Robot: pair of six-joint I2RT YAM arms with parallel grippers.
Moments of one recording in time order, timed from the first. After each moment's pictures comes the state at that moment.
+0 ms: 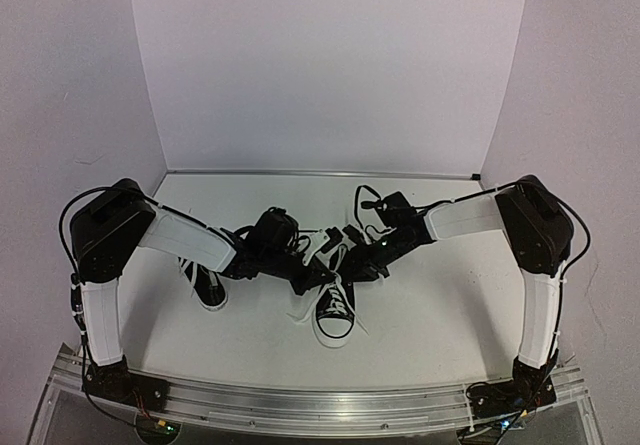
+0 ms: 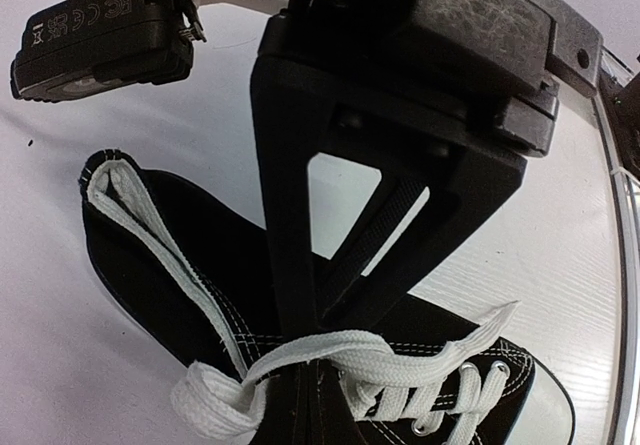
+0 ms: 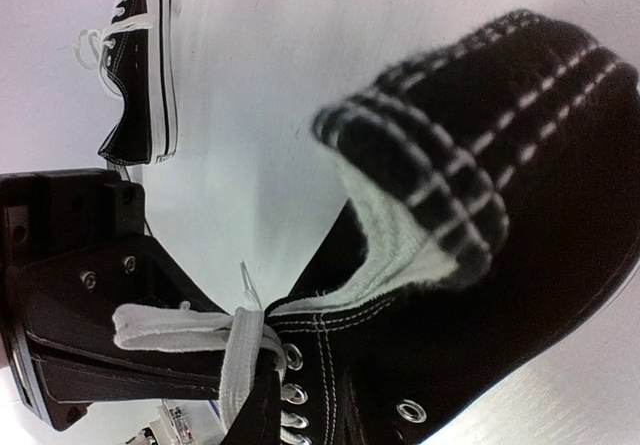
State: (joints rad) left arm -0.89 1.97 1.09 0.24 0.39 0.05; right arm 0.61 2.05 1.26 -0.26 -0.80 0.50
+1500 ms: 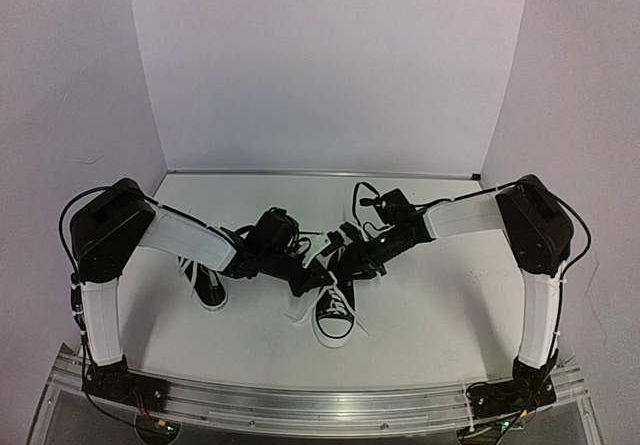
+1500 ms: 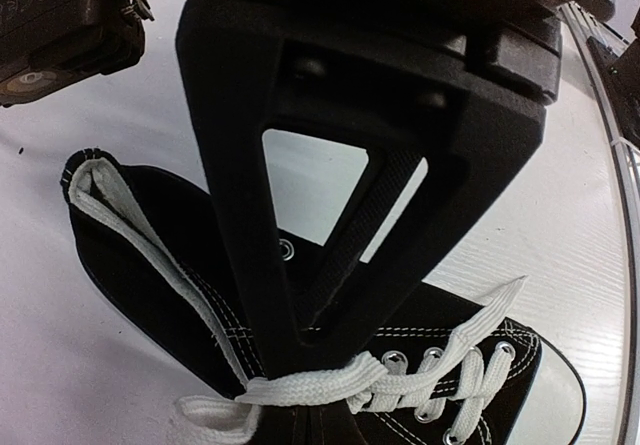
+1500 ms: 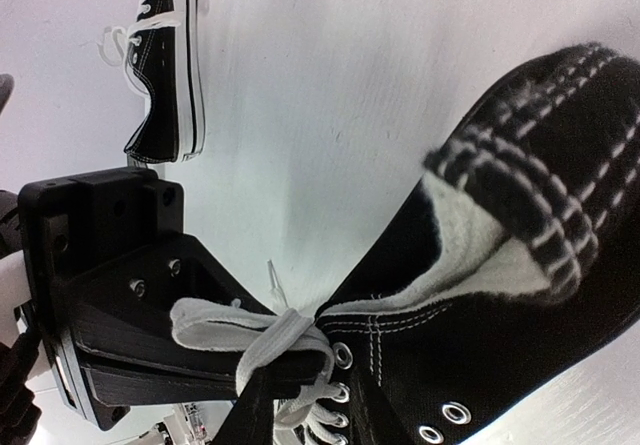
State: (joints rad) left arm -0.89 1.97 1.09 0.21 0.40 0.13; right arm 0.61 2.05 1.28 -0.25 -0.84 0.53
